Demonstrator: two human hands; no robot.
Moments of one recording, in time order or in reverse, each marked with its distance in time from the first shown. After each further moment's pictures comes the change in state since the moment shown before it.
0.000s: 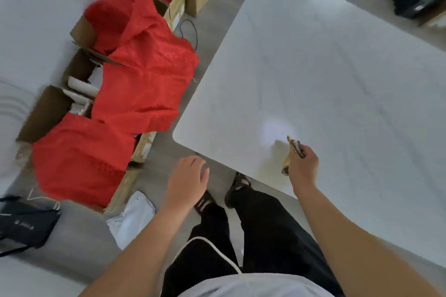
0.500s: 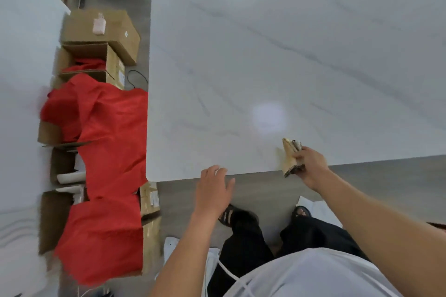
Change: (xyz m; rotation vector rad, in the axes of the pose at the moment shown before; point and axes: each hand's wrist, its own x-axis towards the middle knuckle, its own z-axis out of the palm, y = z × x) left_hand 0.002 0.124 0.009 0.170 -0.406 0.208; right_hand -0.014 0.087 -0.111 0.738 -0.021 0.576
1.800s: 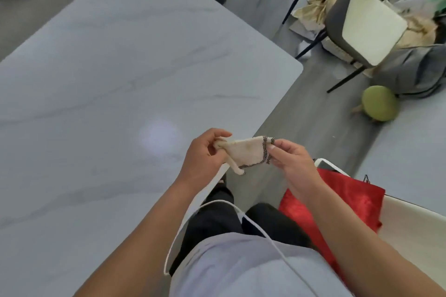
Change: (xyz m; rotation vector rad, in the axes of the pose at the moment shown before) left_hand 0.173 0.827 0.250 -0.419 -0.573 0.459; right_hand 0.126 -0.239 -0.673 0.385 0.208 -0.307
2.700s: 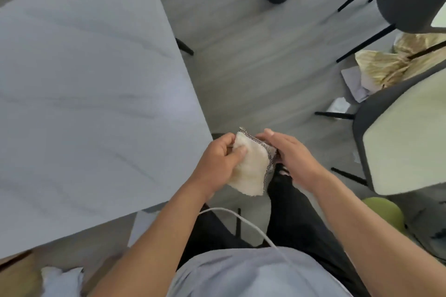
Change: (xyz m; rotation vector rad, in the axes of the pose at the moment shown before) left_hand 0.402 0.212 0.273 -0.364 0.304 -0.403; right_hand 0.470 -0.269 -0.265 -0.429 -0.694 0.314
